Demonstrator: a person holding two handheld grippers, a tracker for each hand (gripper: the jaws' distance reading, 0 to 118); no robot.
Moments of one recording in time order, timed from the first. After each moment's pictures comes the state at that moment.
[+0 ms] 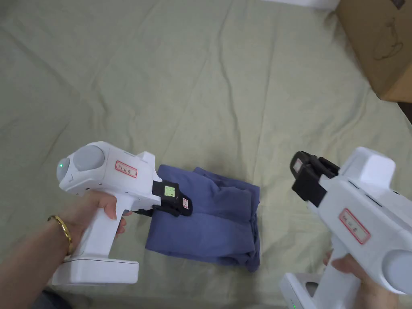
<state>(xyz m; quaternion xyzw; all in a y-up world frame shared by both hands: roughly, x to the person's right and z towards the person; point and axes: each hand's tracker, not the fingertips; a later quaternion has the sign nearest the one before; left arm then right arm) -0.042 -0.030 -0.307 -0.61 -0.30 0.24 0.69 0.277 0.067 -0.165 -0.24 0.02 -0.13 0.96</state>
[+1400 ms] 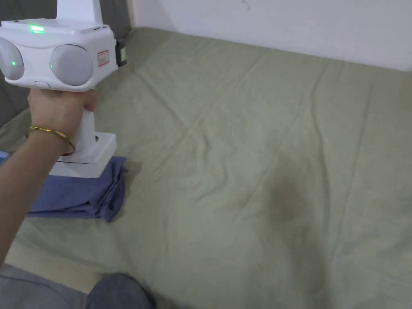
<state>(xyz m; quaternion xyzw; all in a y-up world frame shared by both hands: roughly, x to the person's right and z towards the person) -0.205 0.203 -0.284 -0.11 0.07 0.00 0.99 0.265 0.150 -0.169 -0.14 0.05 0.00 0.99</state>
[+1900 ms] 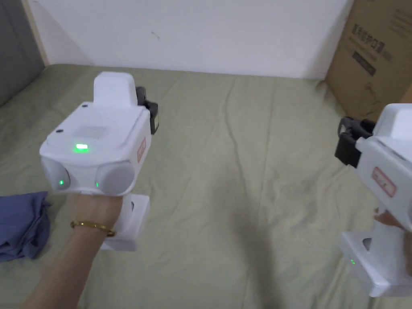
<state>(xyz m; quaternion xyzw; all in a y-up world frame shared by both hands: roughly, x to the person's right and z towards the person) -0.026 0.154 -0.211 -0.05 -0.06 0.00 1.00 0.303 0.170 -0.150 -0.10 0.00 0.03 1.00</state>
